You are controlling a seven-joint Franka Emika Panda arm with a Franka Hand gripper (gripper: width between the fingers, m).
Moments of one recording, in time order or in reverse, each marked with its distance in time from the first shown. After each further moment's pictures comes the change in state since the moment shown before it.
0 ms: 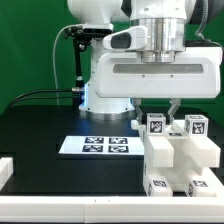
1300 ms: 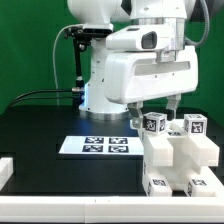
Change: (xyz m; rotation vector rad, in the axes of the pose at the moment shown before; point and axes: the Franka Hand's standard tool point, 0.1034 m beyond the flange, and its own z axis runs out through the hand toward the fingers) arm -0.003 0.001 -0.001 0.011 -0.026 -0.749
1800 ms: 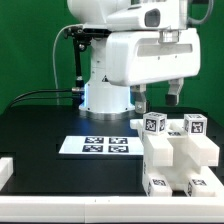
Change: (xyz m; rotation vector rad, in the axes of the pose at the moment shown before) arm 0.007 0.008 -0.019 0.011 0.008 -0.096
